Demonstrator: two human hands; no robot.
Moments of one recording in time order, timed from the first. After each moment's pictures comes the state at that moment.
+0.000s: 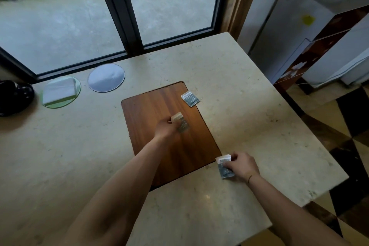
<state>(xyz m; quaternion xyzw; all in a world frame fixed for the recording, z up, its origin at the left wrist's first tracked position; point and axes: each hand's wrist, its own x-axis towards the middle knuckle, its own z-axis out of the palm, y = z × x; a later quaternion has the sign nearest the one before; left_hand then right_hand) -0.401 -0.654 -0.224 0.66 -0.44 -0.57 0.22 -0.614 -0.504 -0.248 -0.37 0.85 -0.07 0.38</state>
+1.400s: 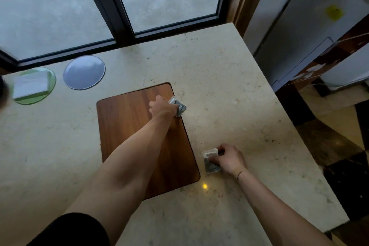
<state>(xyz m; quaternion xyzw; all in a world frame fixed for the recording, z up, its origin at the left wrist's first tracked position) -0.502 -0.770 -0.267 0.80 -0.45 -0.38 0.12 -0.681 -0.590 -0.265 -0.41 0.80 -0.06 0.43</state>
